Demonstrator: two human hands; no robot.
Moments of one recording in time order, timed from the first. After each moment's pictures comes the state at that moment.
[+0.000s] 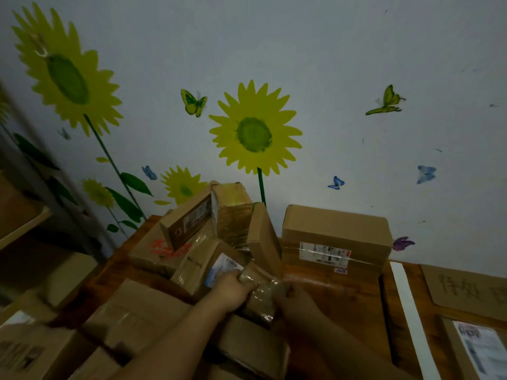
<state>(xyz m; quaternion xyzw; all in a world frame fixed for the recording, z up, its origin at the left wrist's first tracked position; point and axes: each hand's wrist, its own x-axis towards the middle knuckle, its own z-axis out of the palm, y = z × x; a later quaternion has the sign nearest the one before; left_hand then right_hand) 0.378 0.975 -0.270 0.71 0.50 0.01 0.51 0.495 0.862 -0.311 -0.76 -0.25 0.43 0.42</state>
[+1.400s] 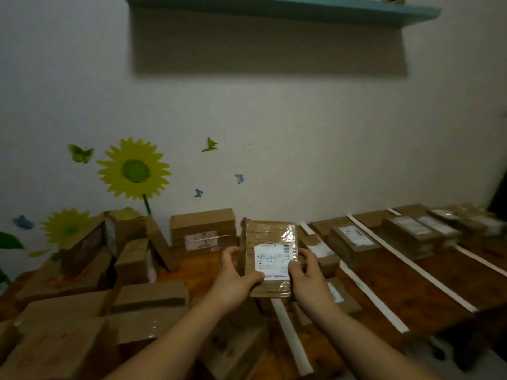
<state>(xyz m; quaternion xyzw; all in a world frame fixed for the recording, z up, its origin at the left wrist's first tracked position) 0.294 0.652 -0.154 0.76 0.18 0.09 0.62 0.349 0.502 -0.163 -0.73 -0.11 0.10 0.66</state>
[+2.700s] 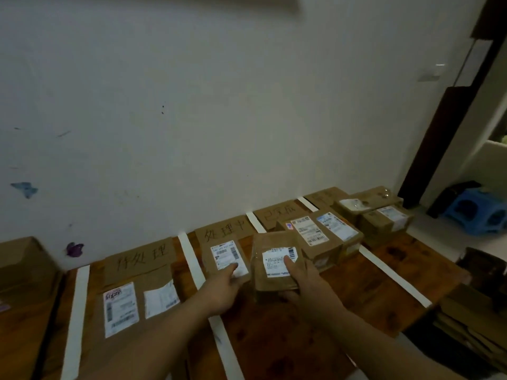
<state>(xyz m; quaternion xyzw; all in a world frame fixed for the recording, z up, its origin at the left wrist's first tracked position) 0.727 0.366 -0.246 0.91 0.10 -0.12 0.39 0.751 0.155 -0.243 -0.96 -0.17 0.10 0.21</state>
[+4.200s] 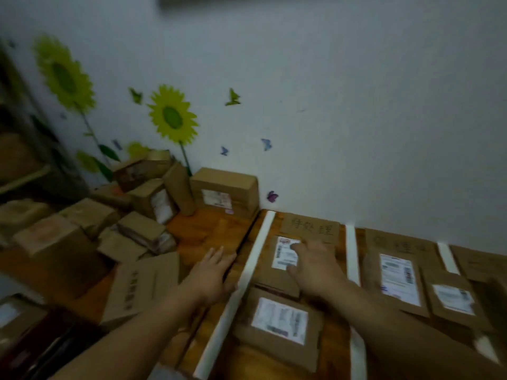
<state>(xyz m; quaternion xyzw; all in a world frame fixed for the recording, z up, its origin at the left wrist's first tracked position) 0.485 0.538 -0.241 0.90 0.40 -0.10 0.12 0.693 0.406 -0.227 -0.82 -0.55 0.11 0.11</state>
